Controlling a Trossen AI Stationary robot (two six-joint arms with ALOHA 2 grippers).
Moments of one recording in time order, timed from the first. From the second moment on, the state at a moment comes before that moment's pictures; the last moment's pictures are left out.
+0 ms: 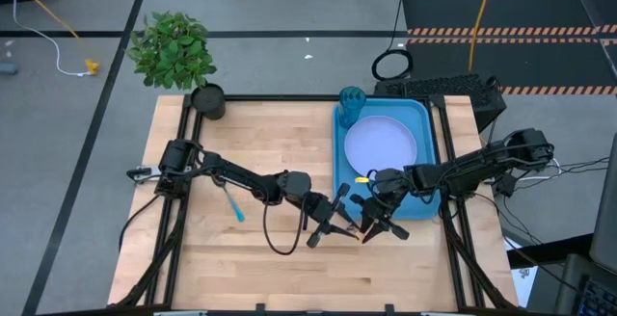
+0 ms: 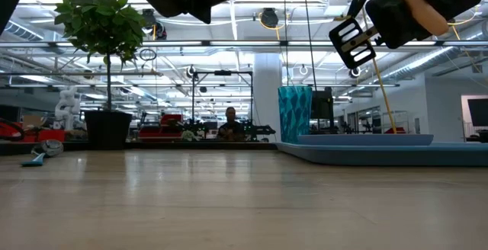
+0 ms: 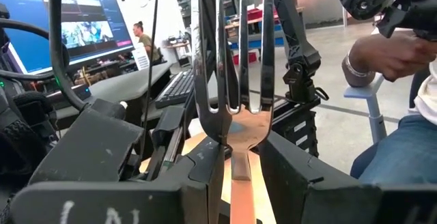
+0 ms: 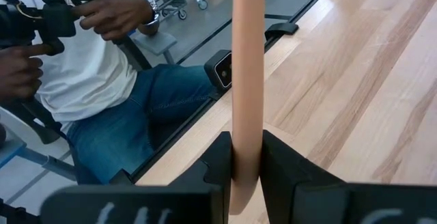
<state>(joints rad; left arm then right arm) -0.17 2.01 1.24 0.83 0.44 0.26 0.16 1.32 0.52 0.34 -0.73 0.08</state>
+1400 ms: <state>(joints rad) -0.13 2.01 1.24 0.84 0.28 0.15 0.15 1.12 0.52 0.16 -0.30 0.16</state>
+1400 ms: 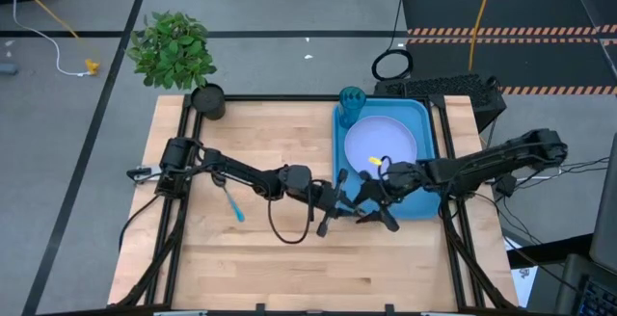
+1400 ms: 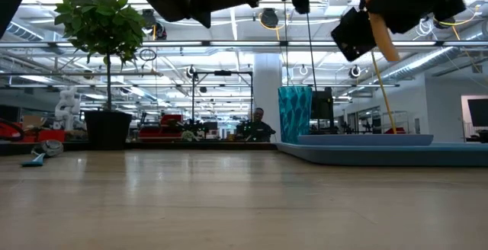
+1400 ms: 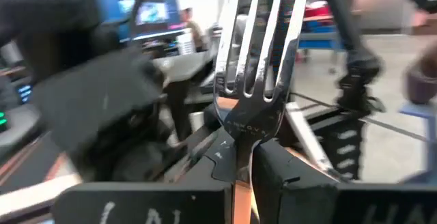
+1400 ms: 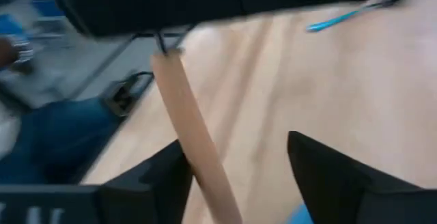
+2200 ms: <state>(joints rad) -0.13 2.01 1.24 0.95 -0.30 0.13 0.34 0.99 0.52 0.08 0.66 -0.01</state>
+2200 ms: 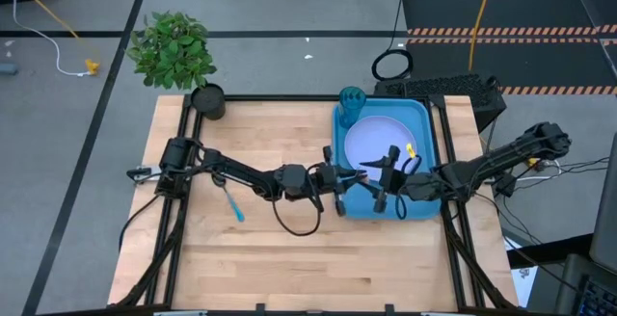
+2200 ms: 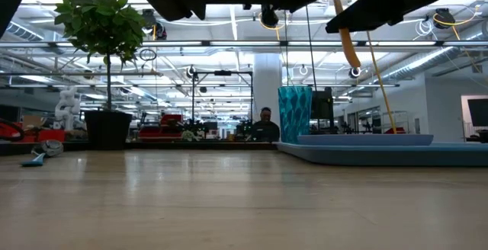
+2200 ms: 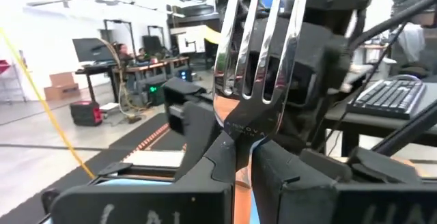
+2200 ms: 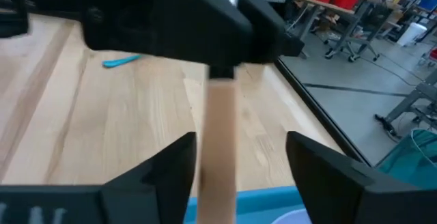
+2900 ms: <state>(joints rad) -0.13 2.01 1.24 0.88 -0.35 0.09 0.34 0.97 0.52 0.08 0.68 -0.05</state>
